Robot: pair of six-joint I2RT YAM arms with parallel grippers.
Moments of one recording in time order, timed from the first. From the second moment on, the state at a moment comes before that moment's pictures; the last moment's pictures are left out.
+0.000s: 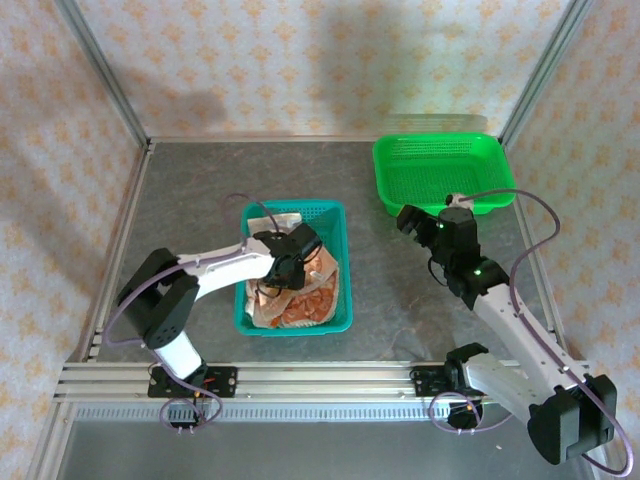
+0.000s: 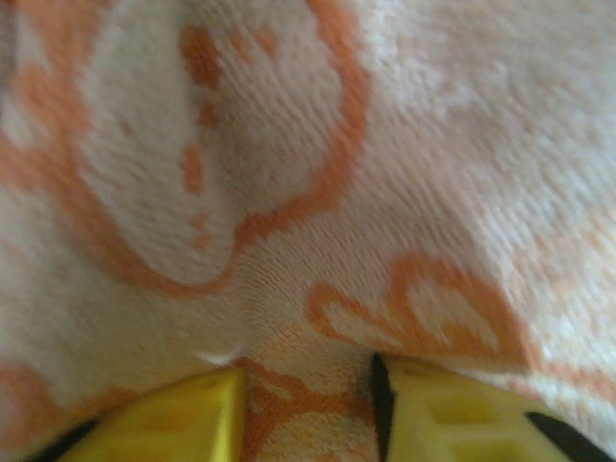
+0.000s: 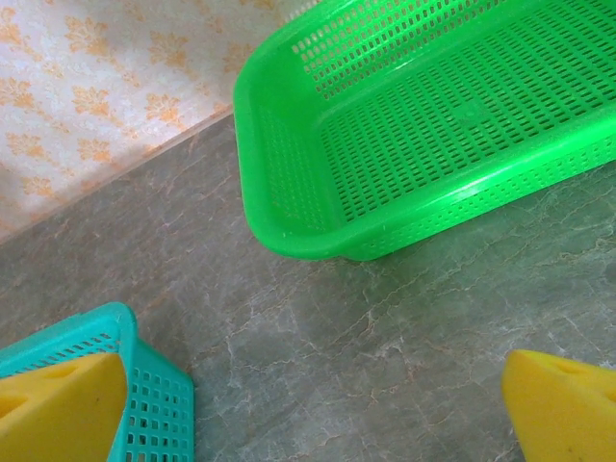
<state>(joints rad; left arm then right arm) -0.69 1.69 1.04 -0.76 -0.17 -0.70 0.32 0.92 0.70 -0.29 0.16 0.63</state>
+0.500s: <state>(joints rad) -0.29 1.87 1.27 -0.82 -0.25 -0.45 0.33 0.92 0.72 -0.31 0.18 0.64</state>
